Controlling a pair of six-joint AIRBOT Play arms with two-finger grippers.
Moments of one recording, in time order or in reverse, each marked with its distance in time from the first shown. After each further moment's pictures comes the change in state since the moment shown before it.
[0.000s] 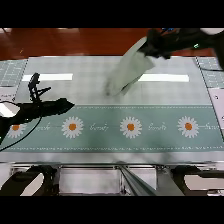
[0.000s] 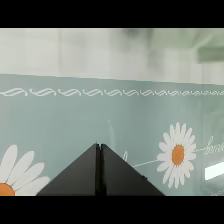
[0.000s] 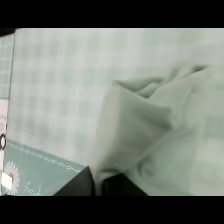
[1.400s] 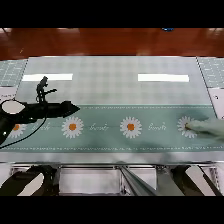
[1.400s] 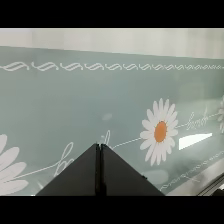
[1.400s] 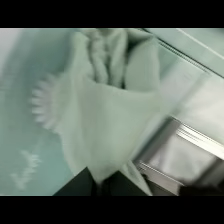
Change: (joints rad) left arm -0.008 -0.083 0.000 -0.099 -0.077 0.061; right arm -1.122 0.608 -0.425 -0.580 0.618 0.015
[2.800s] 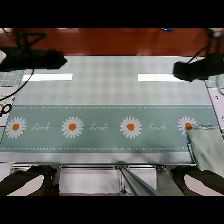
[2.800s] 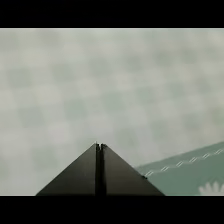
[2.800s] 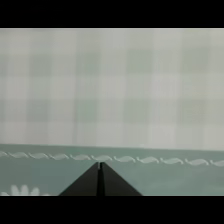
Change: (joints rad) left arm -0.098 -0.222 0.701 0.546 -0.061 -0.229; right arm 1.157 -0.306 -0.048 -0.032 -0.639 0.019
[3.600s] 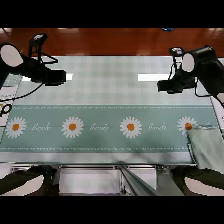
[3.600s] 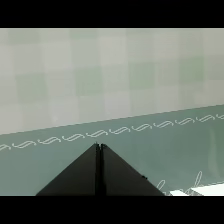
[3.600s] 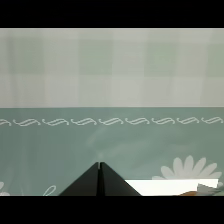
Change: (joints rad) left arm -0.033 -0.070 0.021 0.226 -0.220 -0.165; right arm 0.160 -0.134 0.023 -0.270 0.171 0.124
